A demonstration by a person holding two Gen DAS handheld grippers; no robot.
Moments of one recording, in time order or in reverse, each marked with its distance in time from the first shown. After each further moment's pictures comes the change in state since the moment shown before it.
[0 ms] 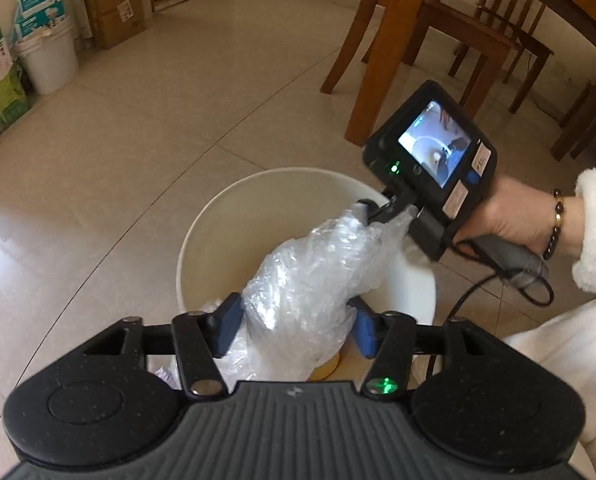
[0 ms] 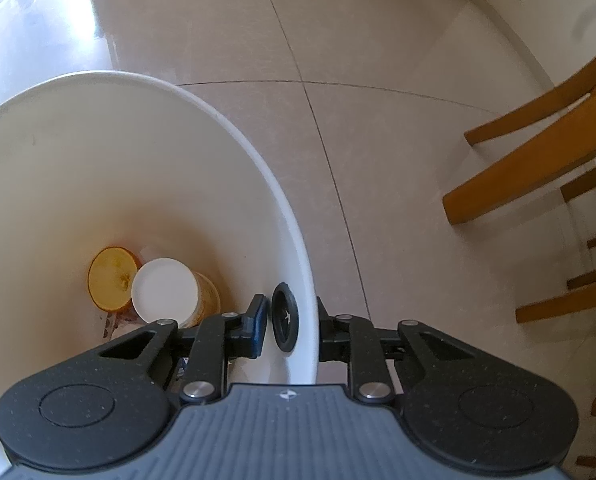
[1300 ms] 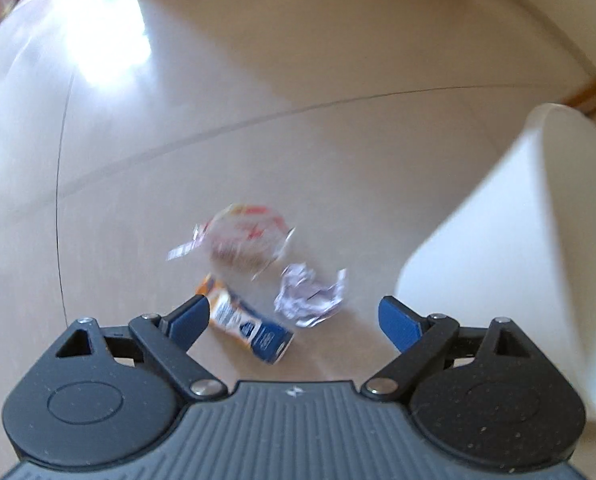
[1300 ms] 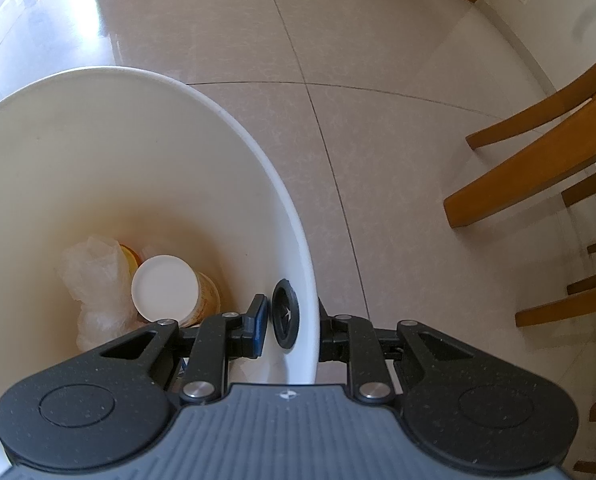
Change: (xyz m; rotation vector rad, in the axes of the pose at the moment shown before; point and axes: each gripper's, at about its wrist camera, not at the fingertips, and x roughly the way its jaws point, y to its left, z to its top) left arm 0.085 0.145 -0.138 -0.640 0.112 0.329; right arm 0.000 0.001 -0.001 -0.006 -0.006 0.003
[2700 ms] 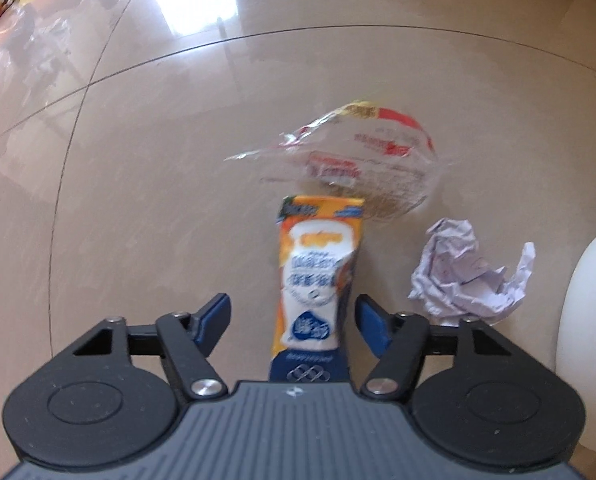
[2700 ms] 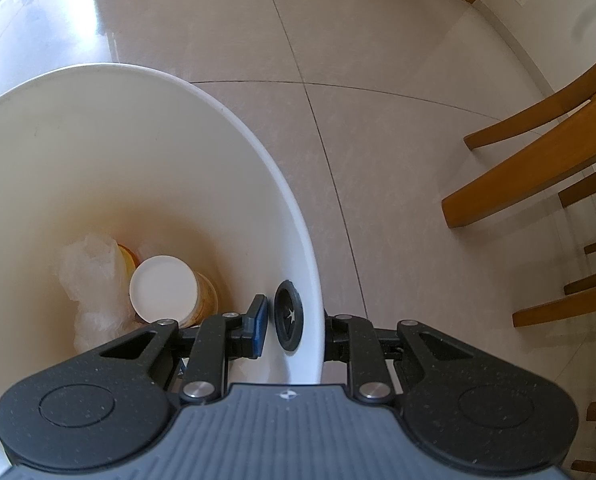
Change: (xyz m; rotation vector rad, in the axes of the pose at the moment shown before) left arm 0.154 0.057 -0.052 -0.145 0.056 0.186; right arm 0.002 0.002 -0.001 0.013 0.005 -0.007
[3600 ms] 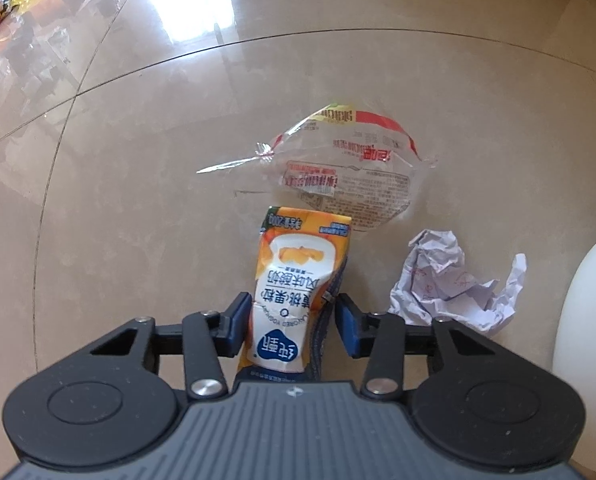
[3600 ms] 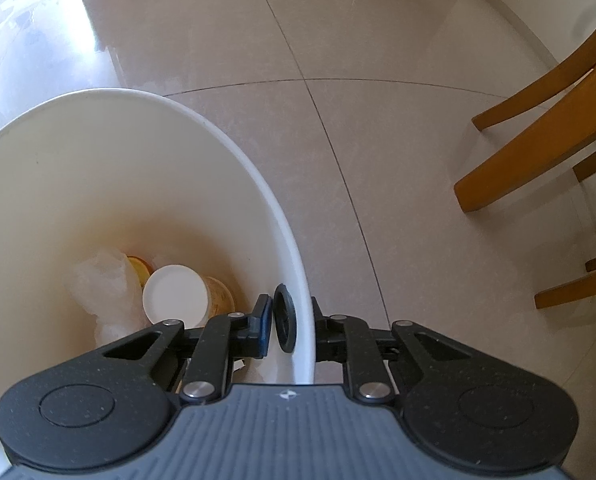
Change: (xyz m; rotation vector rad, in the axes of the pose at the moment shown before) left arm 0.002 -0.020 -0.002 -0.003 -0.027 0.008; right arm -0.003 -0.025 0.010 0.073 0.018 0.074
